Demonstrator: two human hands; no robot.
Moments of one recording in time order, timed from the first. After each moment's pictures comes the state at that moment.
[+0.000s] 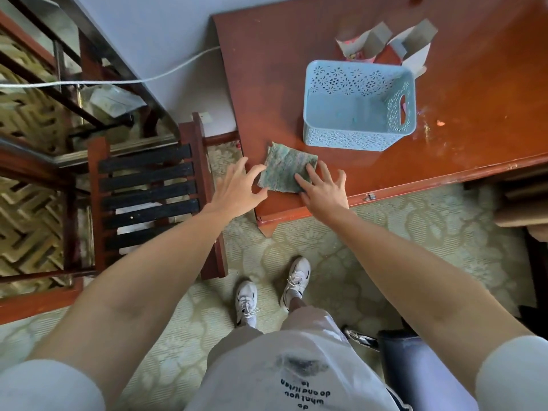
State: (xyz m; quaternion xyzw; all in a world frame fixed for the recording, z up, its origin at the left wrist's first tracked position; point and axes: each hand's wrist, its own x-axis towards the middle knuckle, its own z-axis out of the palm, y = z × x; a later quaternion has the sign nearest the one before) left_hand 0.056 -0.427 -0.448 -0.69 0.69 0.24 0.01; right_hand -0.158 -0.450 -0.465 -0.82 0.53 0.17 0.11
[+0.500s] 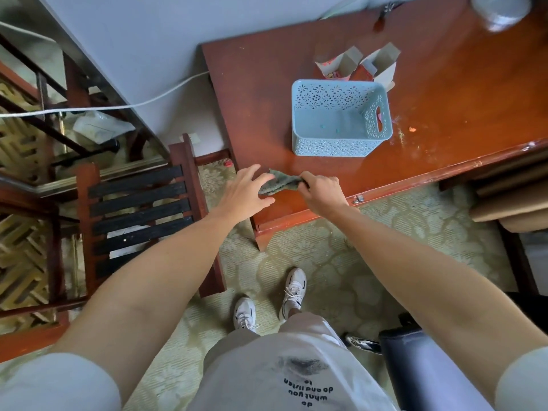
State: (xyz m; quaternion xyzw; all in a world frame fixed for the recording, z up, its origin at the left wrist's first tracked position) left_hand 0.051 -0.432 -0.432 -0.61 0.76 0.23 -0.04; right_hand -0.152 -0.444 -0.416 -0.75 0.62 -0.05 0.21
